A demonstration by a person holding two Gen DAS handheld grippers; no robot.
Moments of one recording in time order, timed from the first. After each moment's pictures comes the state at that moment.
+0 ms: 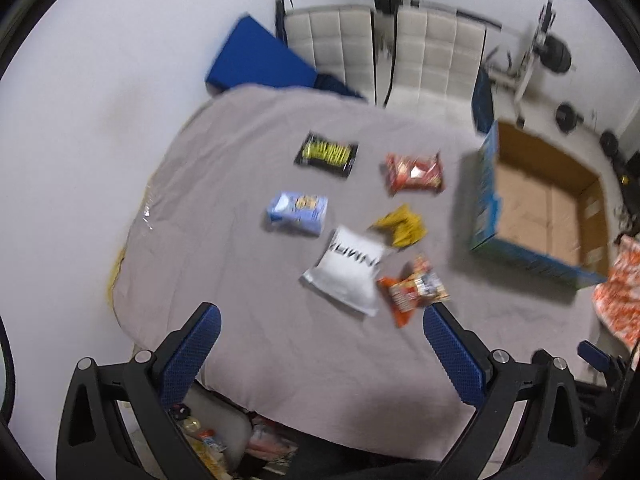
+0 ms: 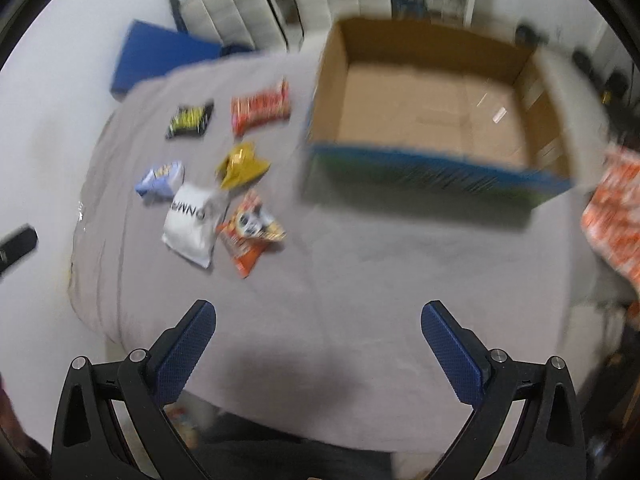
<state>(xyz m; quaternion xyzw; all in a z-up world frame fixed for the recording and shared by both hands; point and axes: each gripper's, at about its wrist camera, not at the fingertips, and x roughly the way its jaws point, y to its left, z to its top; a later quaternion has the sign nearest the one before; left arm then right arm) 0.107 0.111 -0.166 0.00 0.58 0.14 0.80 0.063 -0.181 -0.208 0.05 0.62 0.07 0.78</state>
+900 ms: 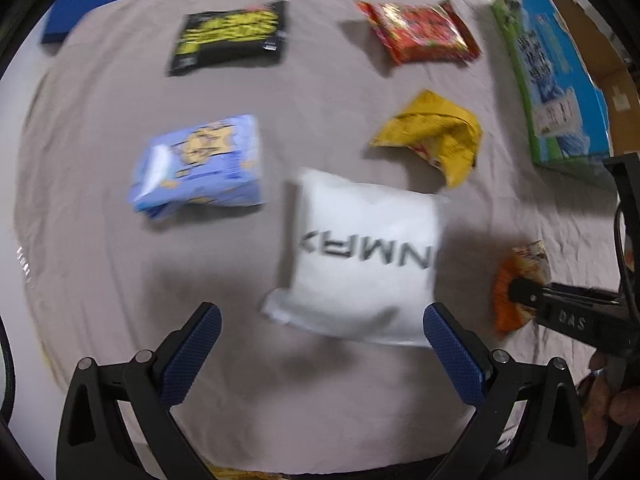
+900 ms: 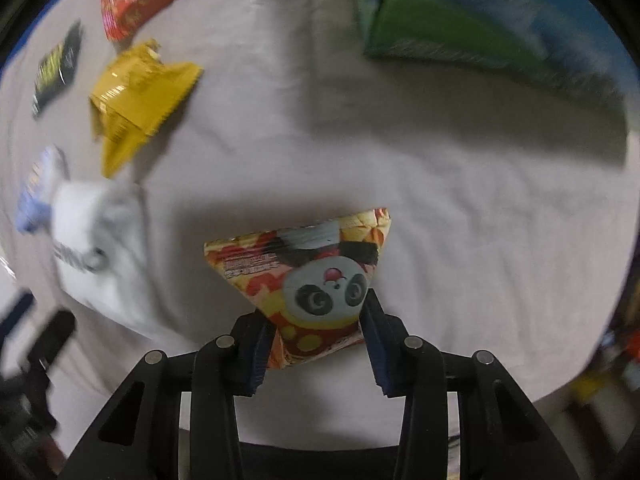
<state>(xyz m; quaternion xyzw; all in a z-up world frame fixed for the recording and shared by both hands) 0.219 0.153 -0.376 0.03 0.73 -0.05 0.68 0.171 -0.055 -0.427 0.09 0.79 -0.05 0.61</state>
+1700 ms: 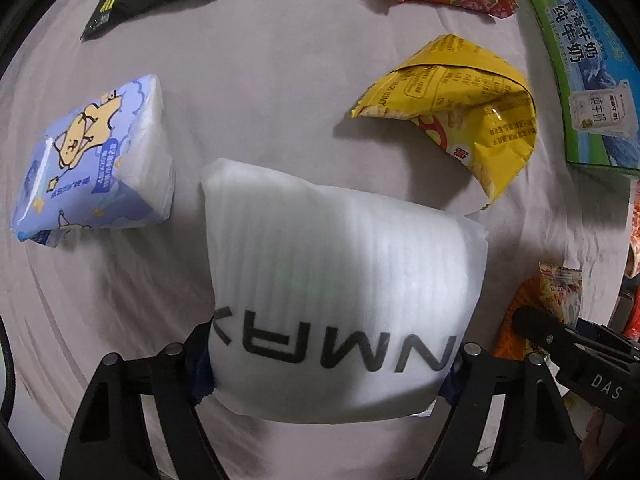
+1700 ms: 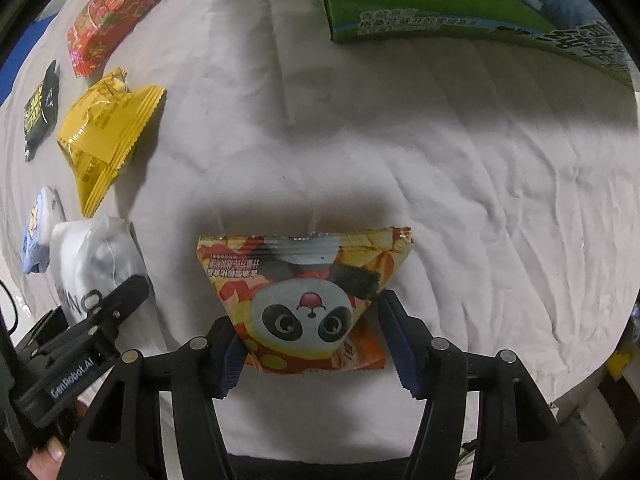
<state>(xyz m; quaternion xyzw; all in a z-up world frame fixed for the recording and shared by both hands) 0.236 0.129 -0.460 0.00 0.76 -0.06 0.64 0.160 -0.074 -0.470 0.16 0.77 -0.07 0.61</state>
